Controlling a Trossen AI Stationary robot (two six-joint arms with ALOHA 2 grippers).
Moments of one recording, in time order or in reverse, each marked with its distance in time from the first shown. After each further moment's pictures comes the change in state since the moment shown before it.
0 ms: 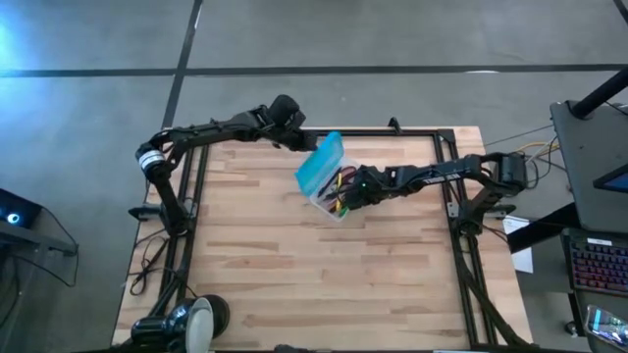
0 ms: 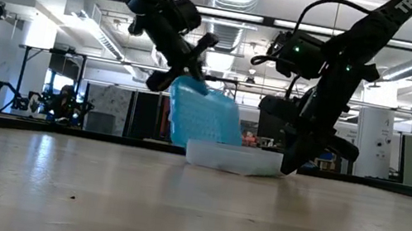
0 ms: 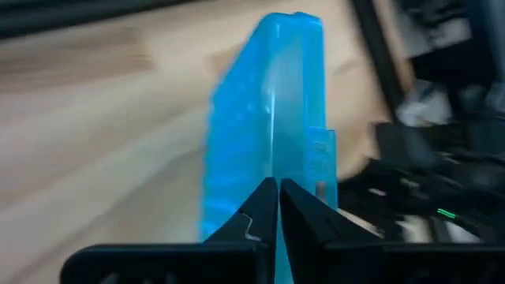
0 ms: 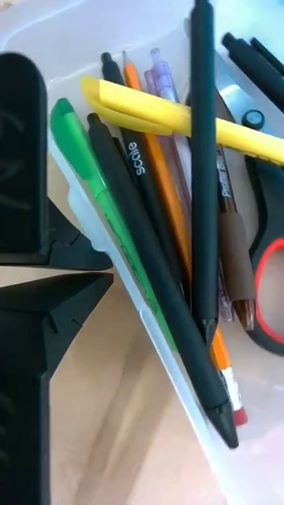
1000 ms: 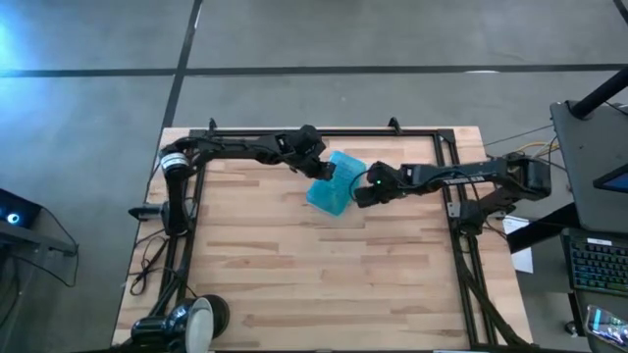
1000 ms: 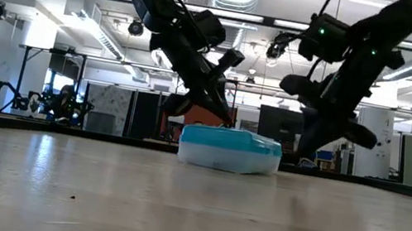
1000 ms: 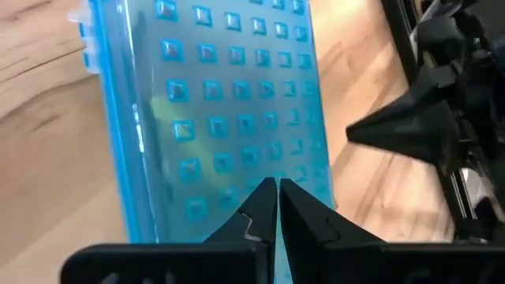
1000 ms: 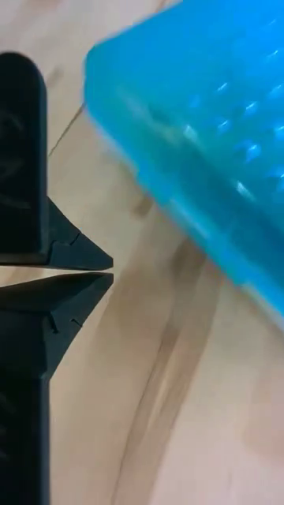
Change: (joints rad) left arm -0.176 0.141 -0.019 0.147 -0.005 -0.054; right arm 0.001 -0.207 -0.075 -0.066 -0.037 0.015
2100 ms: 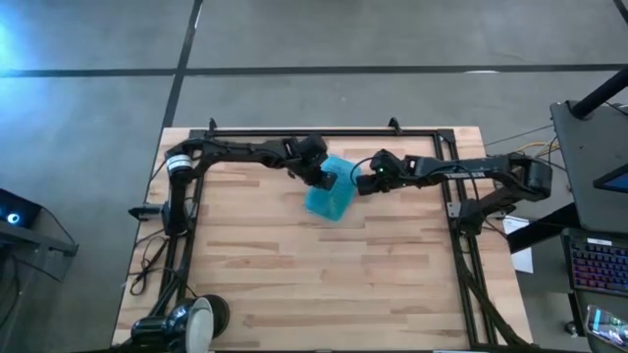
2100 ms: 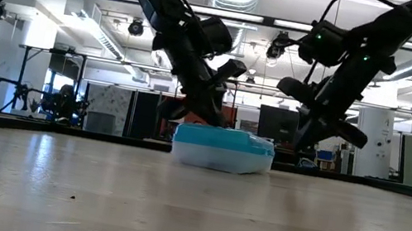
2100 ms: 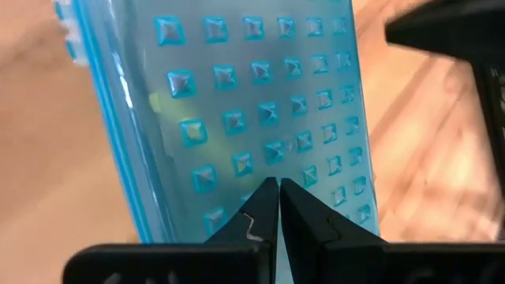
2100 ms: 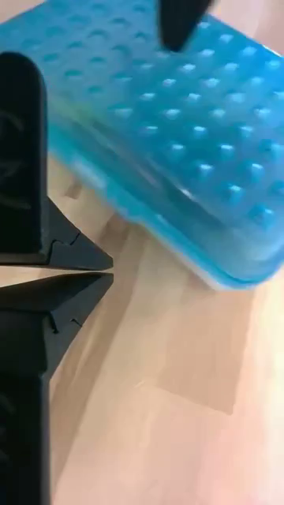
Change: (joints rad) left arm -0.047 0.053 0.053 -0.161 -0.040 0.036; right arm -0.105 -0.007 -0.010 0.074 0.031 -0.062
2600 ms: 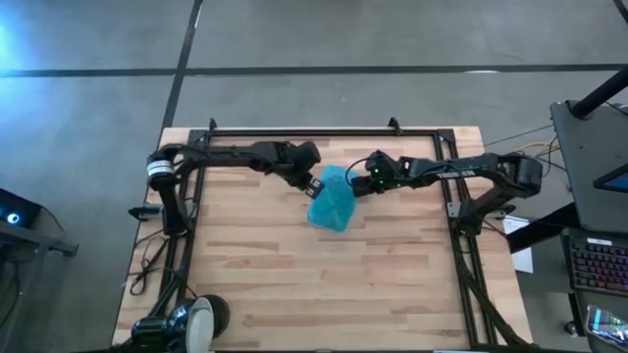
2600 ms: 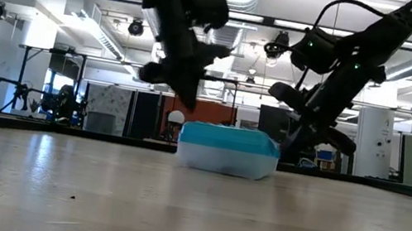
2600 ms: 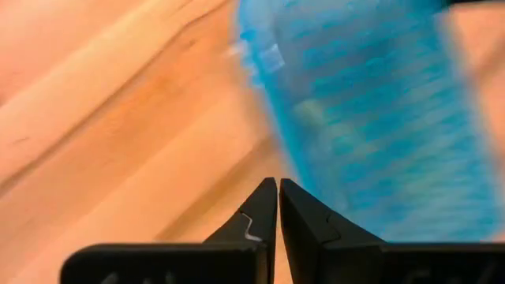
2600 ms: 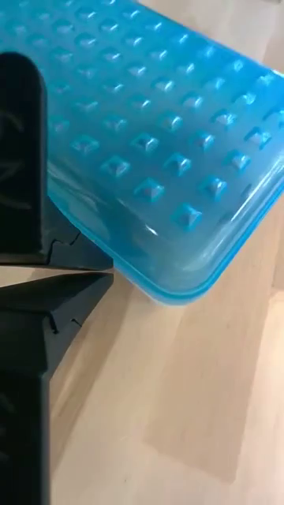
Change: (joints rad) left arm -0.083 -0.156 0.010 -0.293 -0.322 0.111; right arm -0.007 0.084 0.000 0.108 -0.053 -0.019
